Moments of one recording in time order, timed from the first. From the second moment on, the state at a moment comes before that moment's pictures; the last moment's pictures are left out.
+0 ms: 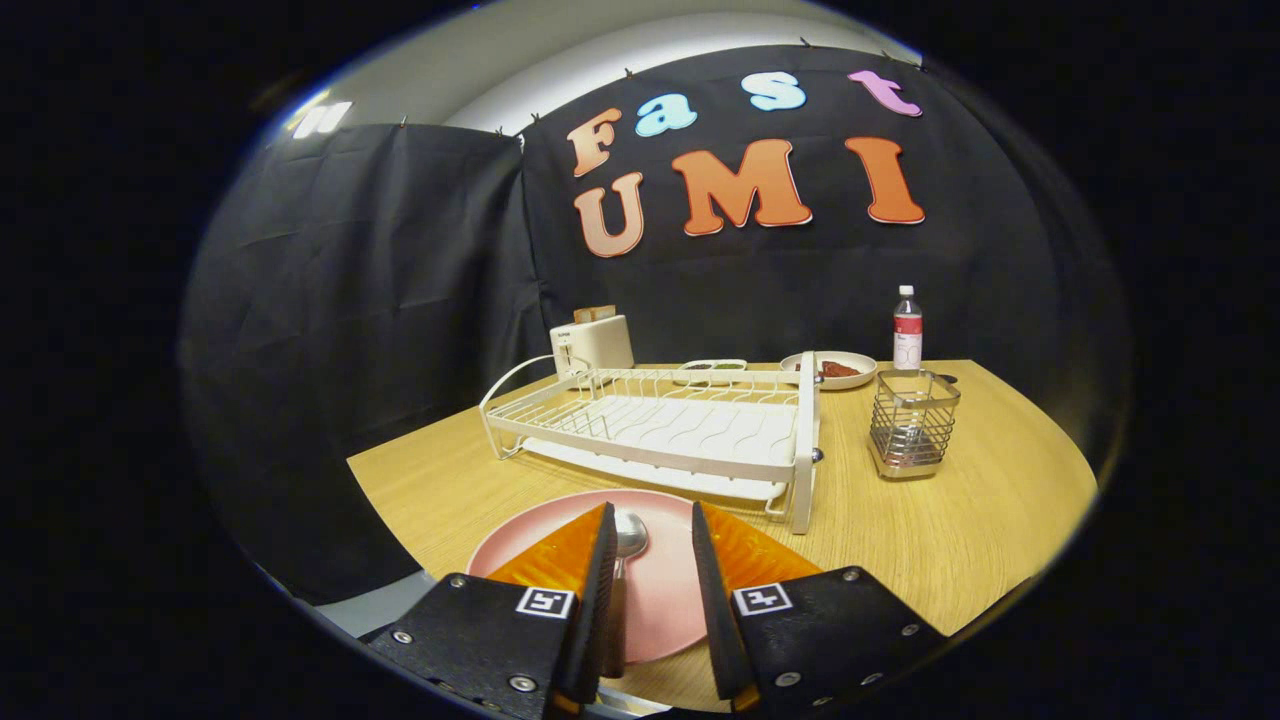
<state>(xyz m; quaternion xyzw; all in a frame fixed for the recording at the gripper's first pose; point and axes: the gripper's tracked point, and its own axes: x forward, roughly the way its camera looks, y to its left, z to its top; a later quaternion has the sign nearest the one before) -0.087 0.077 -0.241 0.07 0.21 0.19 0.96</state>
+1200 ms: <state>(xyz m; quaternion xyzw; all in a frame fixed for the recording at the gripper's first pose) -0.049 -0.021 -0.063 0.03 0.05 0.01 1.00</state>
